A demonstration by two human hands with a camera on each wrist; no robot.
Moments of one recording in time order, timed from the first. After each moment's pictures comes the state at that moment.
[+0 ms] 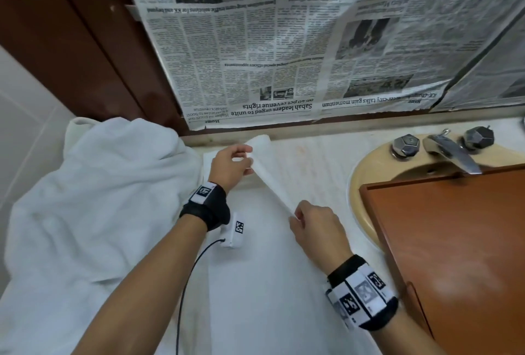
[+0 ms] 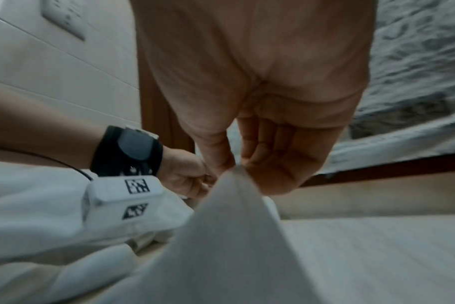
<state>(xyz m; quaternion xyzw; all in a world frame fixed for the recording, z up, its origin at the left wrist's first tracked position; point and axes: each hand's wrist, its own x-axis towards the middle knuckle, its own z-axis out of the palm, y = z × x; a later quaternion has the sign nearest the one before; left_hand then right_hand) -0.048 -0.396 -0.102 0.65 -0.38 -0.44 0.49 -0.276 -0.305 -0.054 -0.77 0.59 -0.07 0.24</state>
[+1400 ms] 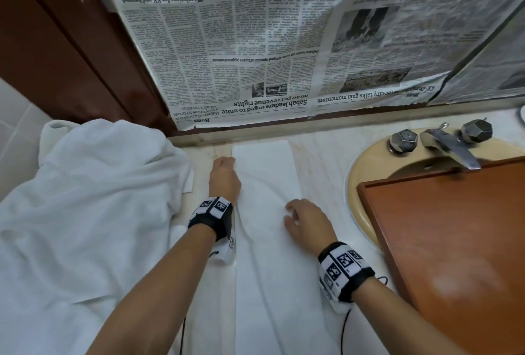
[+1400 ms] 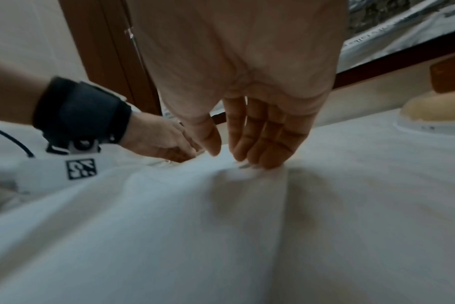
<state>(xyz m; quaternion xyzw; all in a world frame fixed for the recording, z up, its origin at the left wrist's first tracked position) -0.053 -0.397 -0.151 0.78 -0.53 -0.22 0.26 -0.280 -0.348 -0.142 -0.75 0.58 -0.06 0.32</state>
